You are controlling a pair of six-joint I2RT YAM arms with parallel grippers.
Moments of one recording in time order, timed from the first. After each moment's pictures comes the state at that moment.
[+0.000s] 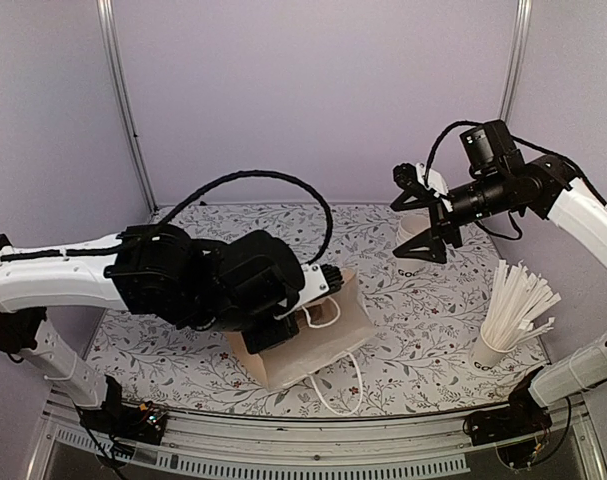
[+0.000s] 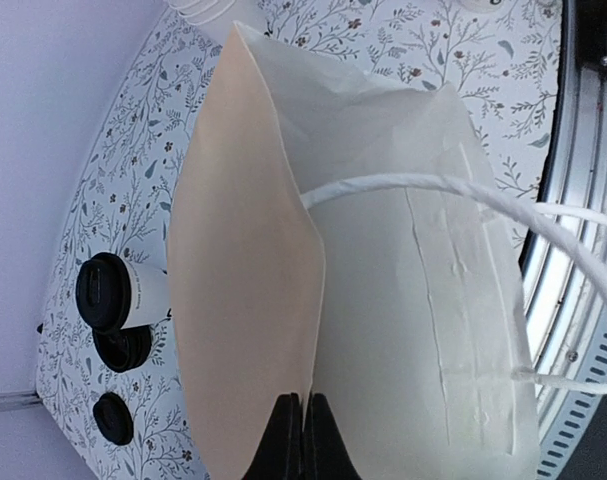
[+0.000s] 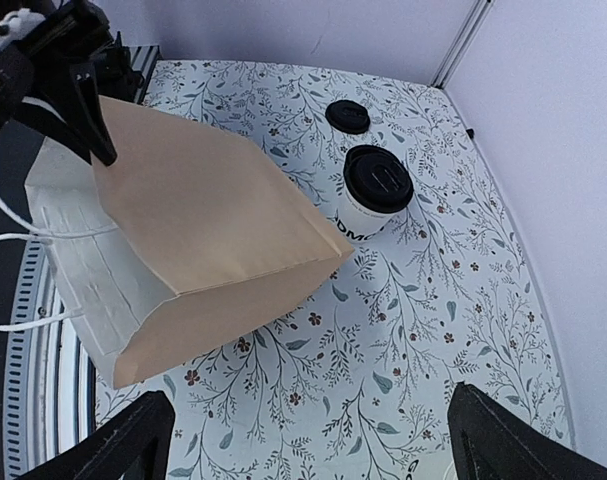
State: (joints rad) left arm -1.41 1.52 1.50 -0.97 -0.49 0.00; right arm 0.57 1.33 1.48 -0.88 -0.60 -0.74
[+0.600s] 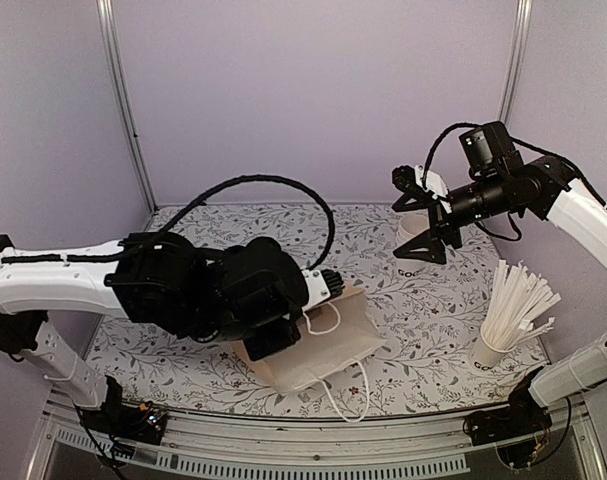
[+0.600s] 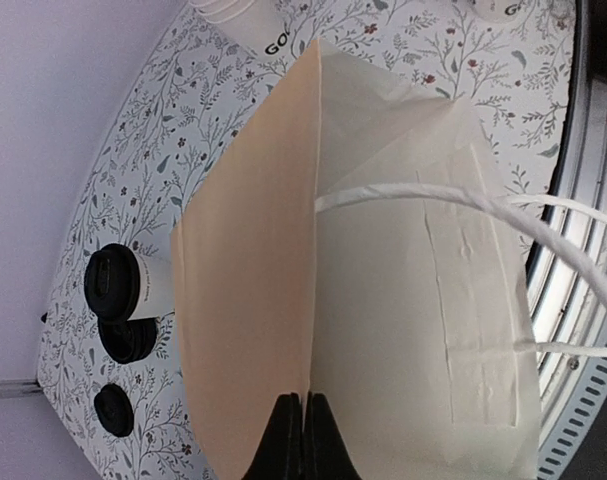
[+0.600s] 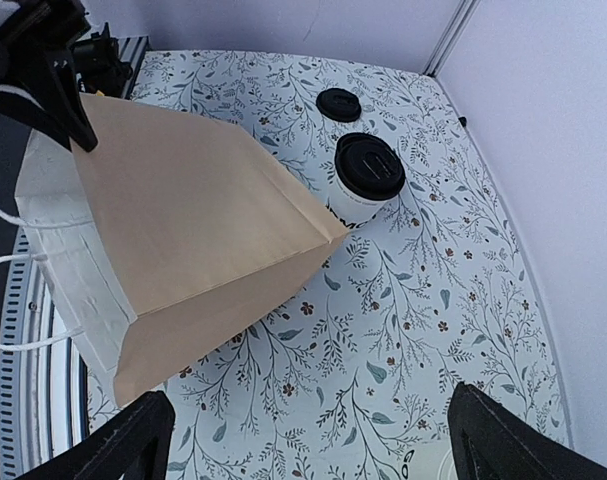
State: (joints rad) left arm -1.46 1.54 1.50 -0.98 -0.55 -0.06; right arm 0.57 1.33 1.47 -0.88 -0.56 -0.74
